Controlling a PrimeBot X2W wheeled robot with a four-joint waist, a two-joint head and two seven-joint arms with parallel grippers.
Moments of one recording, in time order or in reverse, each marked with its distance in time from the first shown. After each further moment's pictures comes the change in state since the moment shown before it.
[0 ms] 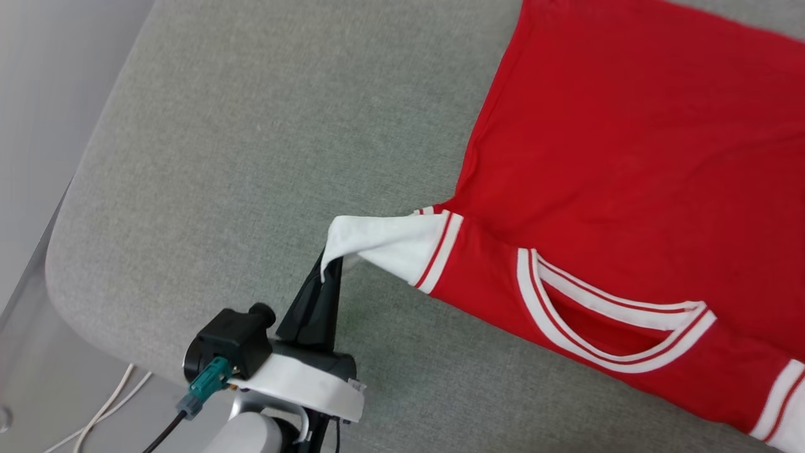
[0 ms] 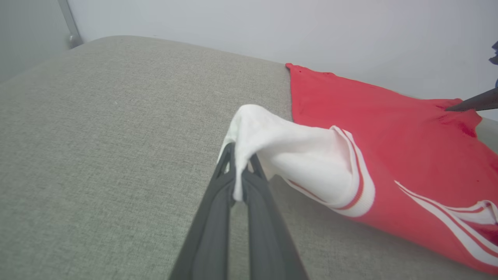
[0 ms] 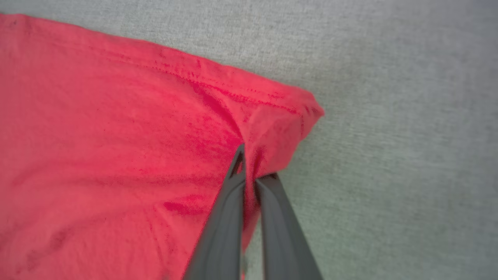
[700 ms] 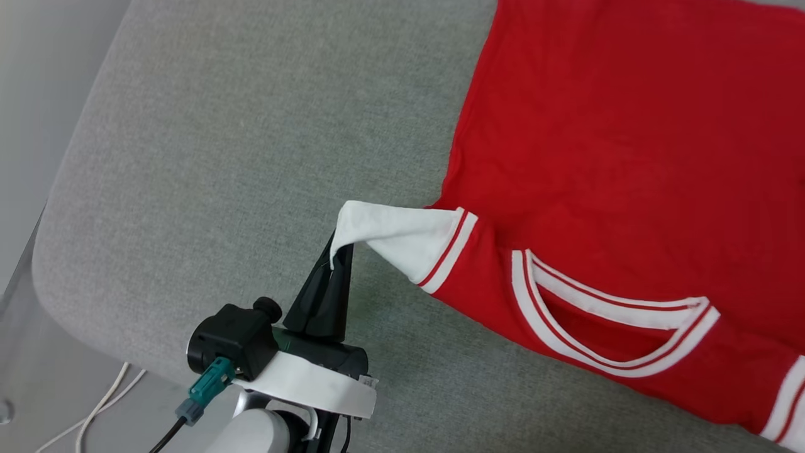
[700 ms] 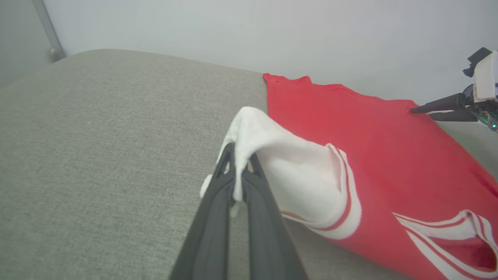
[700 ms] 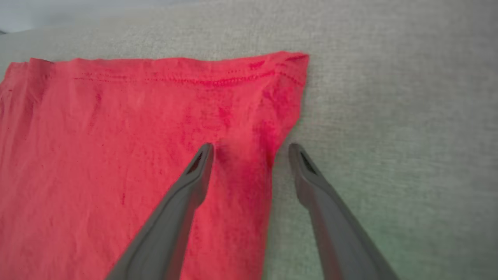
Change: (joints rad) left arm -0.010 0.026 -0.027 -0.094 0.002 0.043 0.009; right arm 0.072 0.011 -0.024 -0.091 0.106 -0.001 -0.175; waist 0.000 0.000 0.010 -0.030
